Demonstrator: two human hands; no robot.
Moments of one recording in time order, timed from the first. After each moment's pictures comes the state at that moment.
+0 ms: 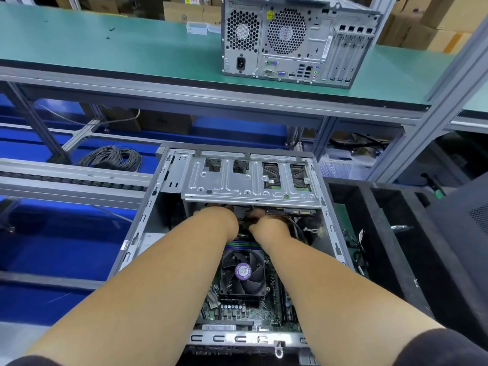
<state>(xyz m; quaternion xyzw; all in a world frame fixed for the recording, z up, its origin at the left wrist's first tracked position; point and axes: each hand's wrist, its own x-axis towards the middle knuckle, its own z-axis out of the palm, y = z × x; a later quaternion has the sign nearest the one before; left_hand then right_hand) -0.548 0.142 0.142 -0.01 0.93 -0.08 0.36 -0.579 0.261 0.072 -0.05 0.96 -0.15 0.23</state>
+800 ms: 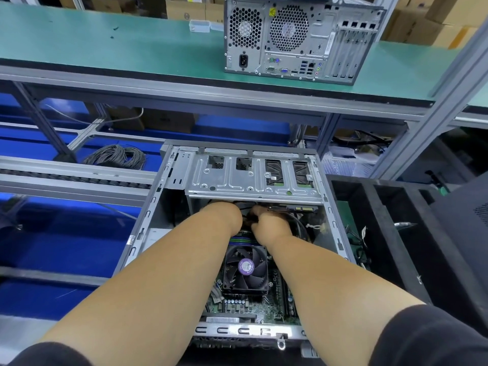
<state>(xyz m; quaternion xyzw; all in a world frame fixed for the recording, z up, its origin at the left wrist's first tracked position) -0.548 0.142 0.141 0.03 0.94 -0.09 0.33 -0.568 0.267 0.067 -0.11 0.96 -0.22 0.16</state>
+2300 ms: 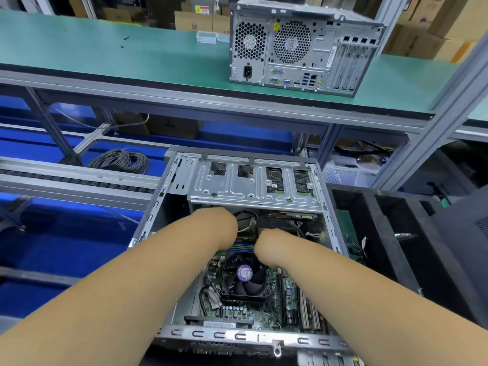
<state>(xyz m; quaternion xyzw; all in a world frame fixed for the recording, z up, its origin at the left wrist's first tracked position) -0.516 0.131 0.170 0.09 0.95 -0.13 0.28 -0.518 0.260 0.158 -0.12 0.93 -0.02 0.36</state>
